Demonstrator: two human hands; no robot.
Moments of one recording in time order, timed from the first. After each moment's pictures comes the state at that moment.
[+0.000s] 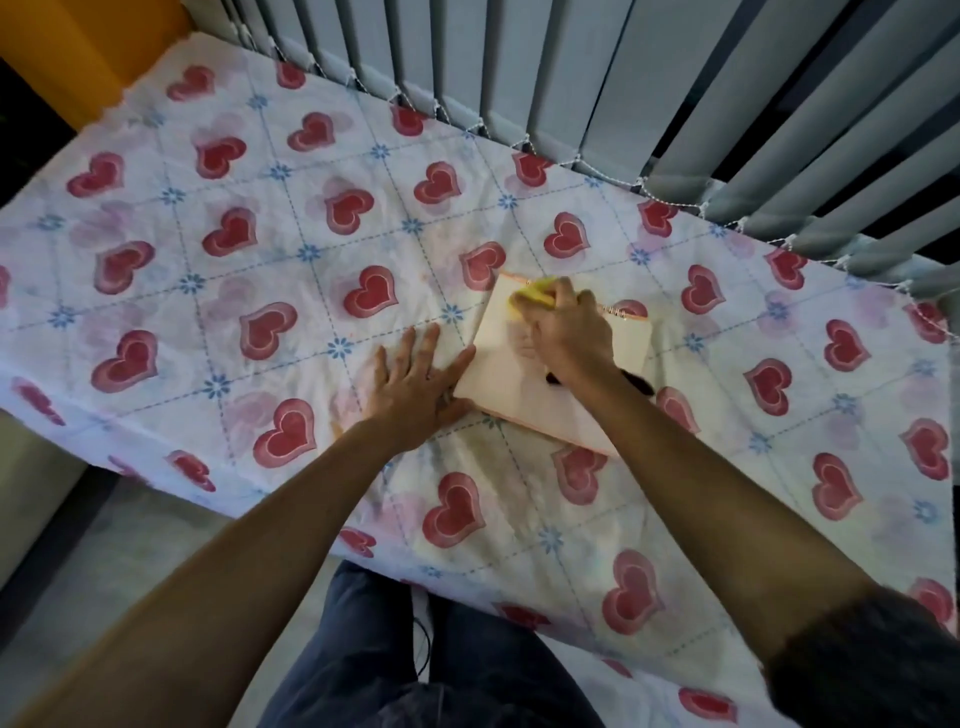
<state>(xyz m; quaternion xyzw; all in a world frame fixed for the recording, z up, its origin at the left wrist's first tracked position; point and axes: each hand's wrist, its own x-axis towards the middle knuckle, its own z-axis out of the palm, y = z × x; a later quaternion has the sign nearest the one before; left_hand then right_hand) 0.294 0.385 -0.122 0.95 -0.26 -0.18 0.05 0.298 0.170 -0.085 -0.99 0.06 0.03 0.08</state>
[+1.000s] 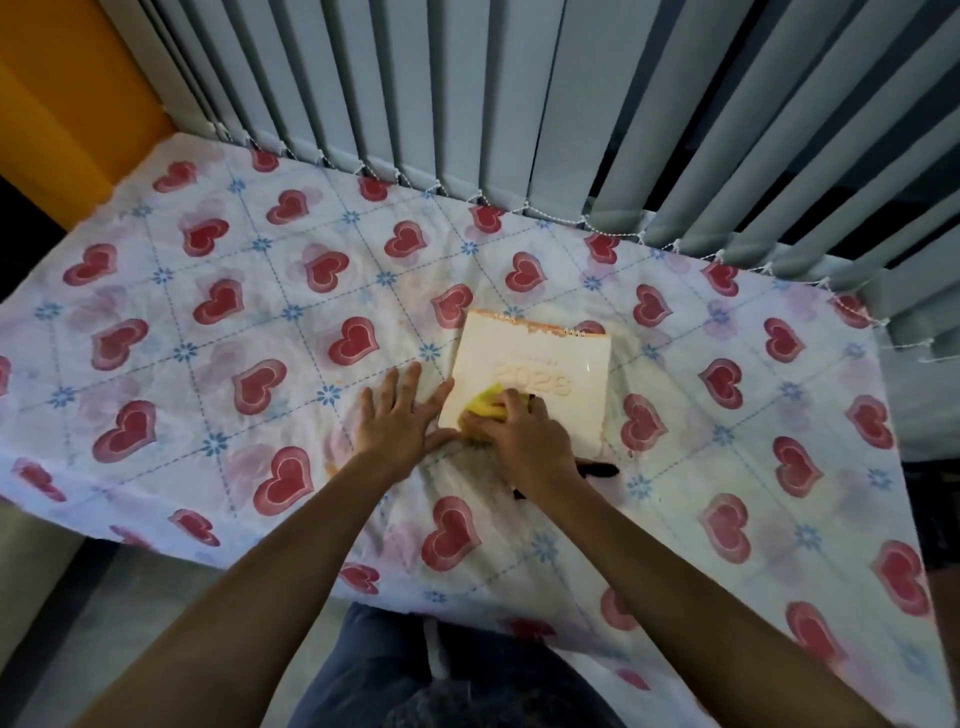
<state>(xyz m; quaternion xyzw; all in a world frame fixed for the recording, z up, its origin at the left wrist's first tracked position) 0.295 0.386 -0.122 0.95 -0.26 -0.17 0.01 0.204 0.222 -0.081 -0.99 0.05 0.10 0.11</state>
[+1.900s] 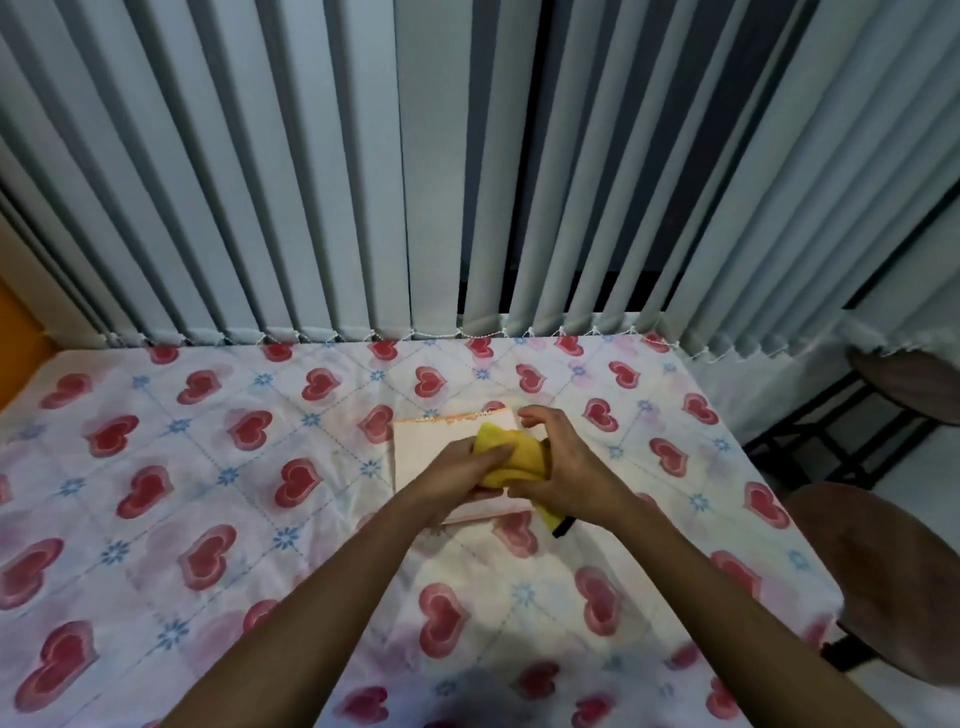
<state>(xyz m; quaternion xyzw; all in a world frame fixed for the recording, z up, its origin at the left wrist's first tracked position) 0.260 0.306 0.015 0.63 -0.23 -0.49 0.55 0.133 0.174 0.022 -0.91 0.16 -0.11 0.37</state>
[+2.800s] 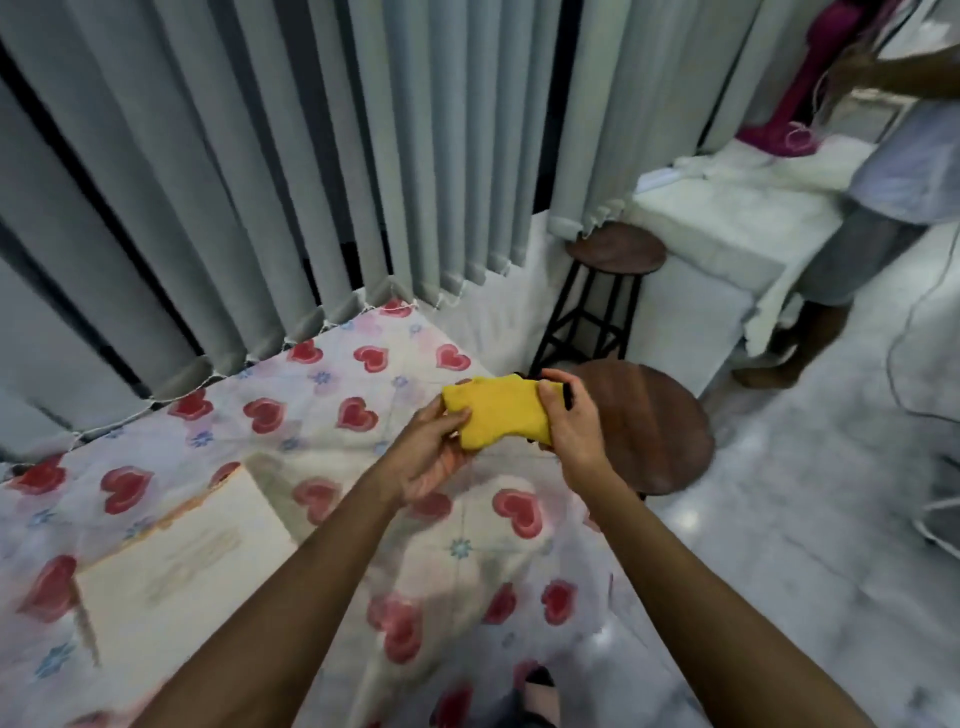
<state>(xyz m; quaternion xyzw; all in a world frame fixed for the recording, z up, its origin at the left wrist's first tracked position) 0.084 0.084 0.020 0.45 -0.26 -0.68 0.52 -0.087 0.035 0.008 -0.52 0.52 -0.48 0.47</state>
